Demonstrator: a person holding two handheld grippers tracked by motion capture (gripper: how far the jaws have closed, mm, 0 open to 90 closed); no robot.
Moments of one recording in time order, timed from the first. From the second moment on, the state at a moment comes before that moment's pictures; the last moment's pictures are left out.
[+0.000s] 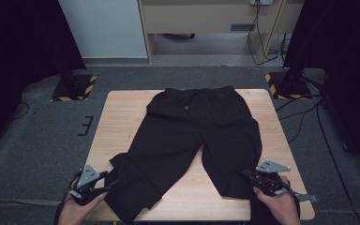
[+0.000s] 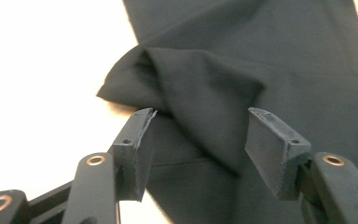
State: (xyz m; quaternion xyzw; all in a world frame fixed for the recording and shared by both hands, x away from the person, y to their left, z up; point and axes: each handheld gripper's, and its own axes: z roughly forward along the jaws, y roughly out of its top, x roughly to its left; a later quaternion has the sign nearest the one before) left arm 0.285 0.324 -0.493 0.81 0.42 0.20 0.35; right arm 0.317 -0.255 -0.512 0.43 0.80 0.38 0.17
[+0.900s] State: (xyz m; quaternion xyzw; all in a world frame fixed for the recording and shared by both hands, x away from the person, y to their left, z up) left arm 0.253 0.338 -0.511 0.83 0.46 0.15 0.28; right arm 0.317 -0.257 -0.512 0.44 0.79 0.39 0.17
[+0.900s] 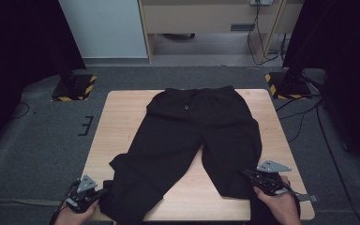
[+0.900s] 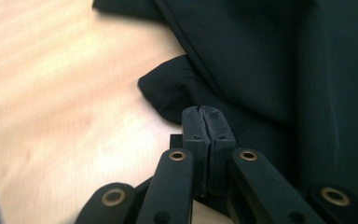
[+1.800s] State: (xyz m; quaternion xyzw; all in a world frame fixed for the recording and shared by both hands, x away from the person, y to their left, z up) left arm 0.276 0.272 -0.508 0.86 0.38 0.14 0.30; right arm 0.315 -0.264 -0.504 0.44 0.79 0.40 0.18
